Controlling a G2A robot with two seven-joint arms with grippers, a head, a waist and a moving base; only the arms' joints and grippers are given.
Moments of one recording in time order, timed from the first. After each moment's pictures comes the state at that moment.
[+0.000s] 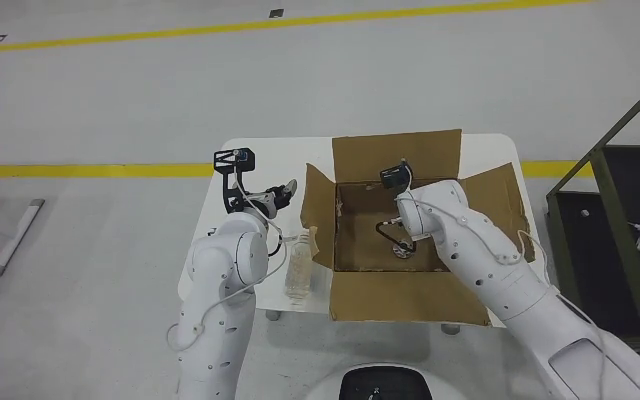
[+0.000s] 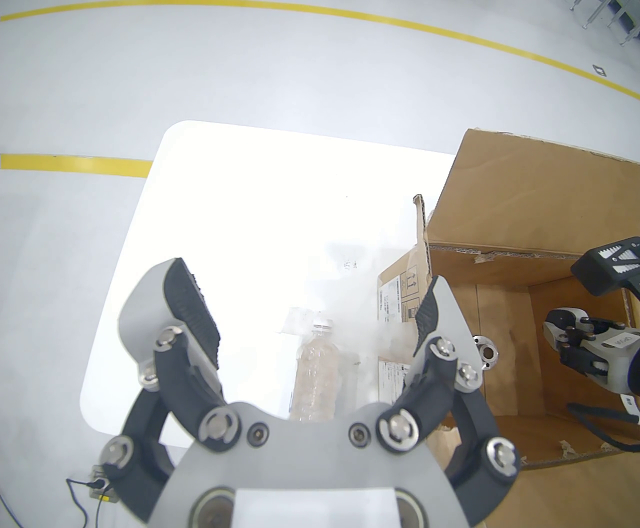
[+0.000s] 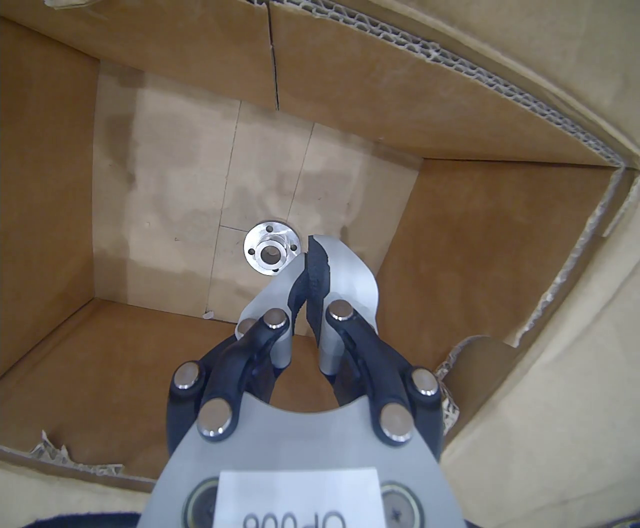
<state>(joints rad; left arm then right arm) 0.96 -1.40 -1.32 -1.82 1.37 0.25 -1.02 -0.65 -1.41 0.95 -1.27 -1.27 0.37 1.39</state>
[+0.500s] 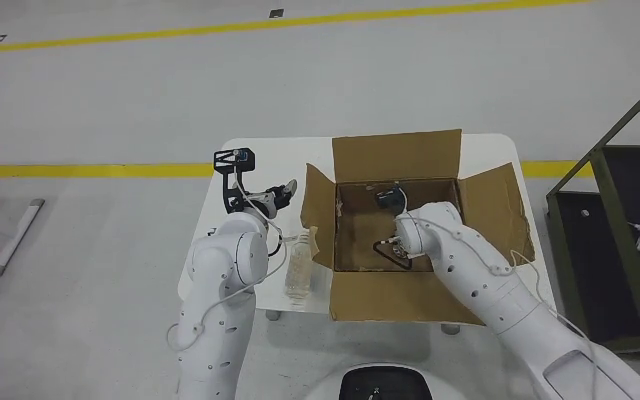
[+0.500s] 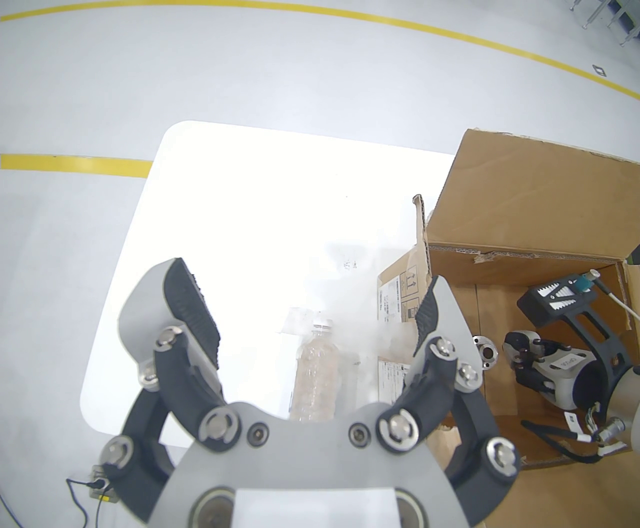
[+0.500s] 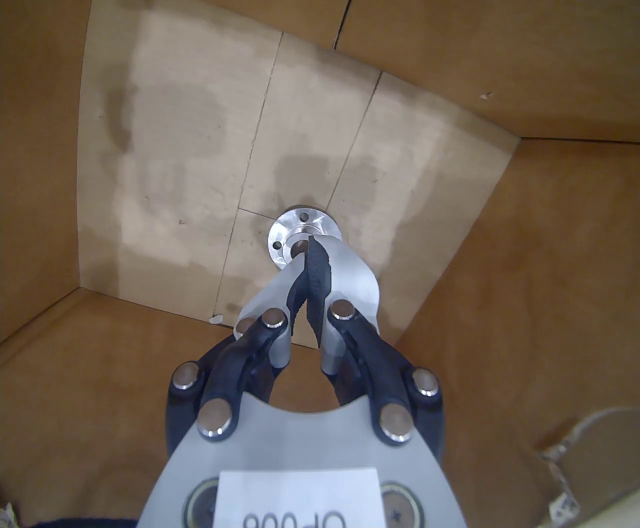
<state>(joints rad) 0.96 -1.40 -1.32 -1.82 1.37 0.25 -1.02 -0.72 -1.43 0.95 -1.18 -1.18 0.31 1.25</state>
